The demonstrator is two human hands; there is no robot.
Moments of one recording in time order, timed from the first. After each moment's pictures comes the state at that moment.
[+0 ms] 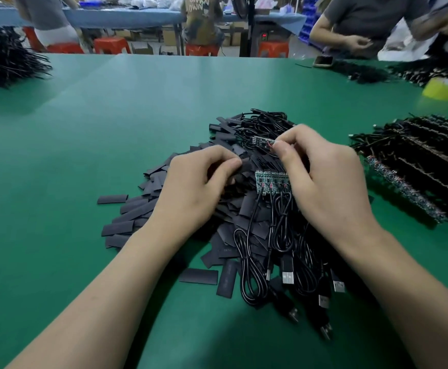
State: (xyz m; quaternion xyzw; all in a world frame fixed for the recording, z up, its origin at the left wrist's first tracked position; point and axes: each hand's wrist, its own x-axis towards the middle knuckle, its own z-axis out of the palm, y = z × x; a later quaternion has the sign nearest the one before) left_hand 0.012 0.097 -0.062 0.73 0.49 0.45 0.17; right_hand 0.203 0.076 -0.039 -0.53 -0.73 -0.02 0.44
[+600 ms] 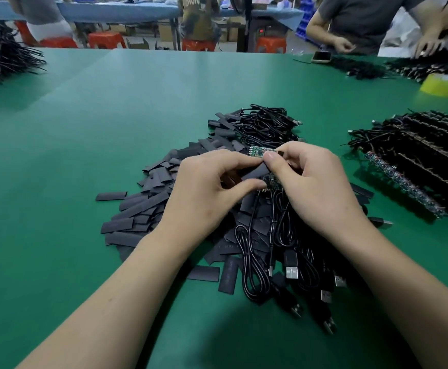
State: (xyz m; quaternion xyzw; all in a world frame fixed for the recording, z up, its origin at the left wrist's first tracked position) left_hand 0.021 0.092 -0.072 0.76 0.40 0.49 0.14; right_hand 0.199 0.082 -0.050 -0.55 -0.70 0.15 0.43
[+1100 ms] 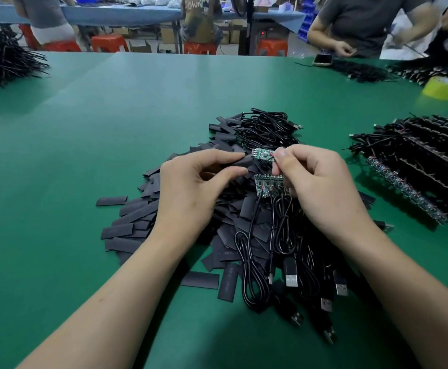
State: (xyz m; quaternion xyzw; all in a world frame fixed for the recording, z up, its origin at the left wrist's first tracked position) left_hand 0.018 0.095 -0.069 0.64 0.45 0.56 0.26; right_hand 0.204 0.083 -0.047 -0.51 -0.69 0.23 0.46
